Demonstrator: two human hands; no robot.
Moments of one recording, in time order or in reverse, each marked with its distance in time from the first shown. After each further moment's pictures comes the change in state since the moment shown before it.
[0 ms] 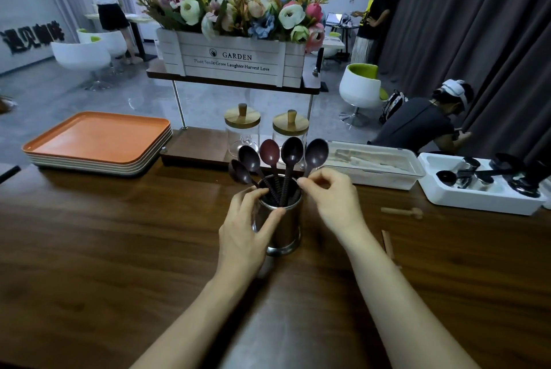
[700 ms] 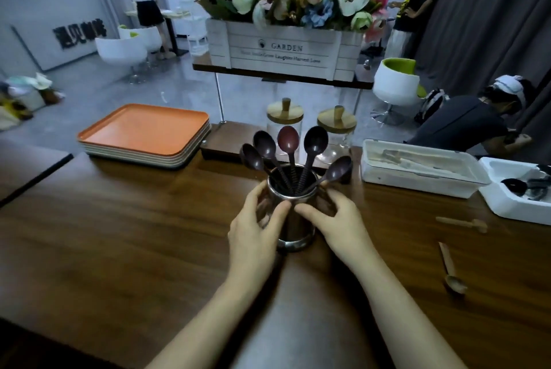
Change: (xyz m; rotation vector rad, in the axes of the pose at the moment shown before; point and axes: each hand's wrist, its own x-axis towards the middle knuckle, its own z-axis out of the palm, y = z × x) left_hand 0.006 -0.015 -0.048 -0.238 0.080 -0.172; right_hand -0.030 -0.001 0.065 0.299 -0.262 -0.013
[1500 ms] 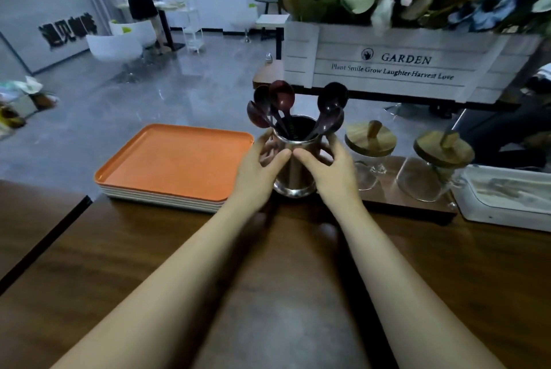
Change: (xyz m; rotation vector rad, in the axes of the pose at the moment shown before) left_hand 0.273 -0.075 -0.099 -0.101 -0.250 -0.045; right_hand 0.208 -0.019 0.173 0.053 0.188 -0.069
